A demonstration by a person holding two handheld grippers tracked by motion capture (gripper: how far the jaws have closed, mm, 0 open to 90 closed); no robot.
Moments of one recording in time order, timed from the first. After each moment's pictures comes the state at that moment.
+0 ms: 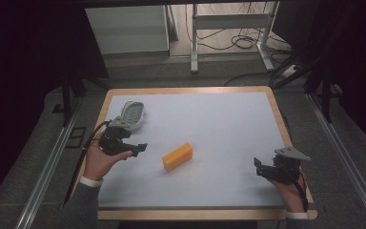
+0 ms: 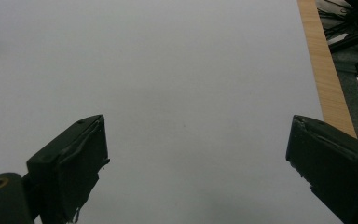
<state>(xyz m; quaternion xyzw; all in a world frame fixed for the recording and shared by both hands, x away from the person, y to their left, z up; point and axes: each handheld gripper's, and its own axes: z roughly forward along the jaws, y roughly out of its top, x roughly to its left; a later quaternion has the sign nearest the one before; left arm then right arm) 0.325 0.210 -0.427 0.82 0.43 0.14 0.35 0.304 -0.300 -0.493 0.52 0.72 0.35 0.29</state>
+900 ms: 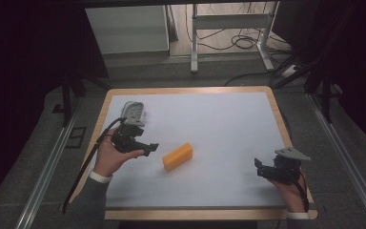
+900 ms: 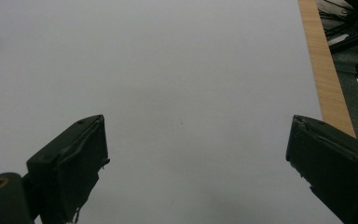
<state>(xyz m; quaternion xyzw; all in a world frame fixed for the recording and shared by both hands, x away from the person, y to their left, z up) 0.333 0.175 -0.417 0.85 0.38 0.13 0.33 0.304 -0.303 -0.496 0.51 0.73 0.35 0.29</state>
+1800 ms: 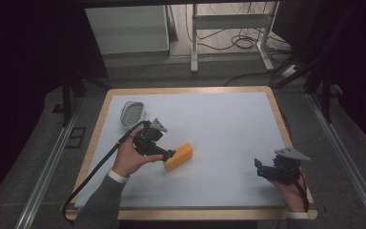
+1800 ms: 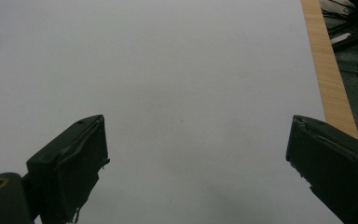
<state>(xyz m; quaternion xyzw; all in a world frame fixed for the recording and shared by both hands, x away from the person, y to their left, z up) 0.338 0.117 -0.430 0.88 0.34 0.10 0.30 0.306 -0.304 -0.498 0.51 0.73 0.35 0.29</state>
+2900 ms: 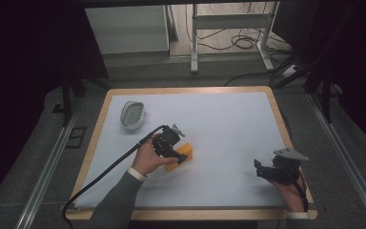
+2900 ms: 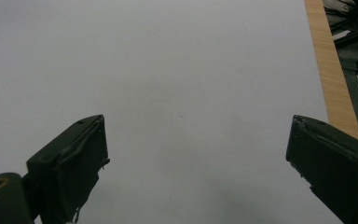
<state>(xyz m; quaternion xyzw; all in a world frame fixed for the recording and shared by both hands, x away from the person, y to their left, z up) 0.361 0.074 -0.467 0.90 0.34 0.08 0.26 0.306 -0.303 -0.501 0.51 0.73 0.34 0.29</state>
